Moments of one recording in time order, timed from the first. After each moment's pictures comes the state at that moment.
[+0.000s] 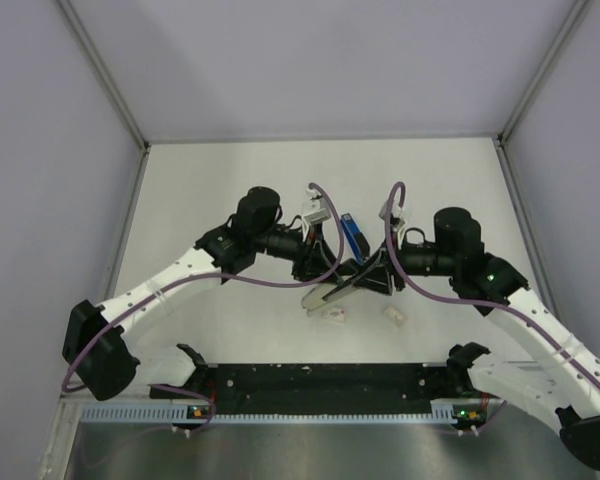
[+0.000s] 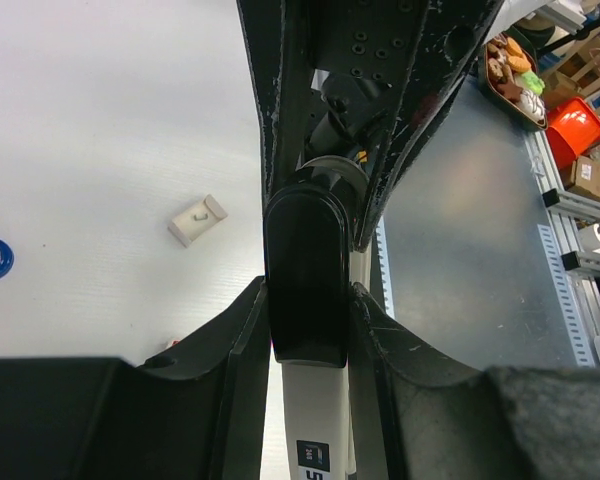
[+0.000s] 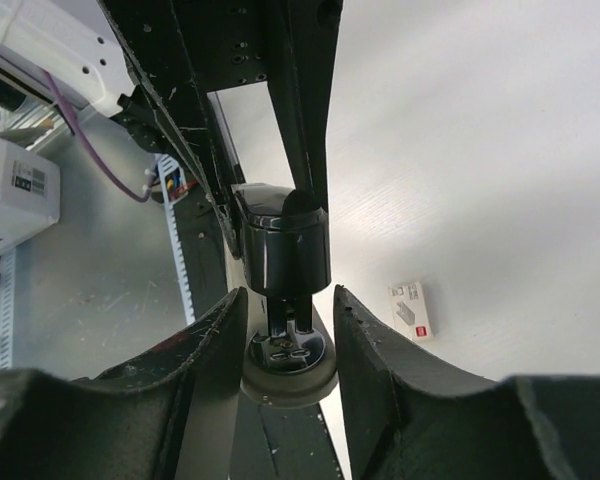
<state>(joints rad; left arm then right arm) -0.72 1.29 1.04 -0.14 0.97 -0.14 0.58 0.86 0.86 -0.43 -0.74 0.16</state>
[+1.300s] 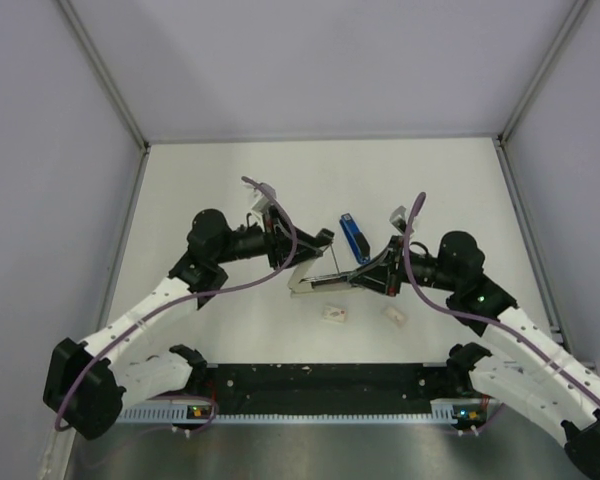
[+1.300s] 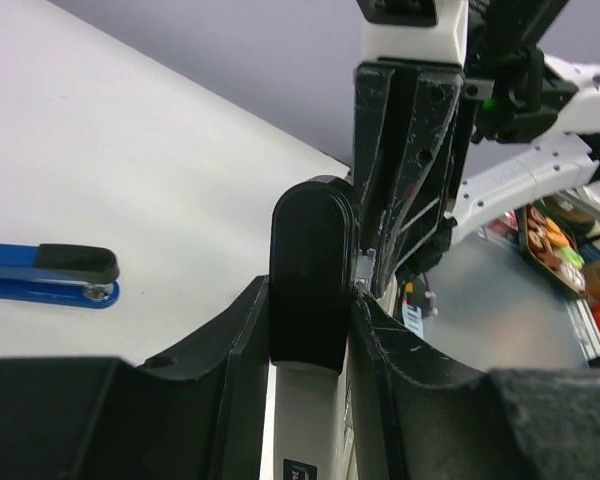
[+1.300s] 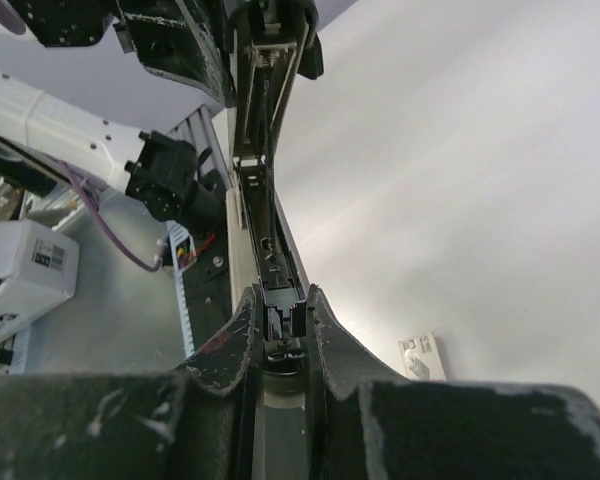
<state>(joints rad) -0.56 1.09 0.73 0.42 0.84 -0.50 0.59 0.75 0.60 -0.03 -0.70 0.39</state>
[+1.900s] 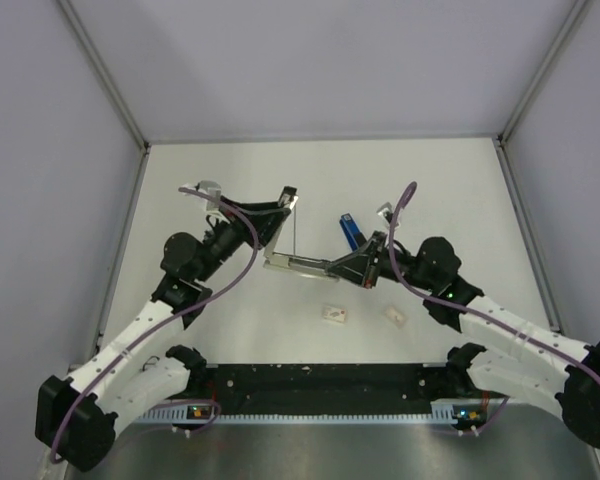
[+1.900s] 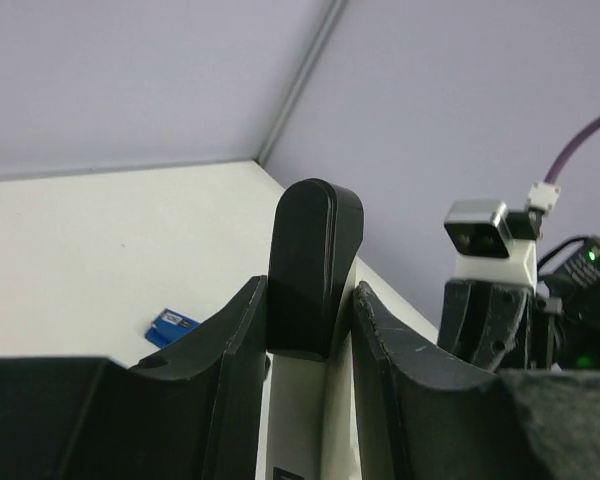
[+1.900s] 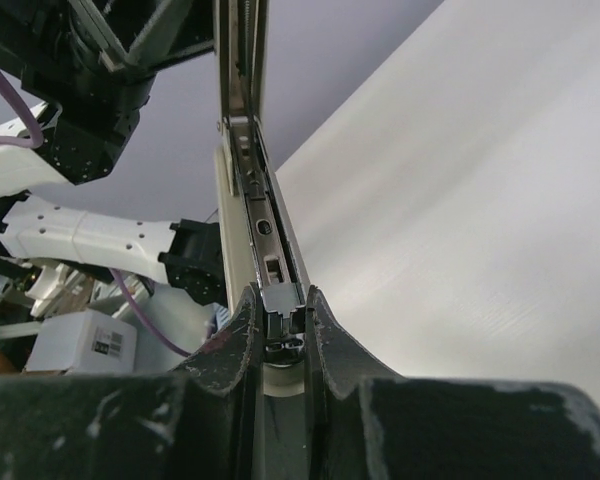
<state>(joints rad) -0.49 0.88 0.59 0.56 0.32 -0.58 0.68 0.93 0.48 0.47 -0.55 0.69</state>
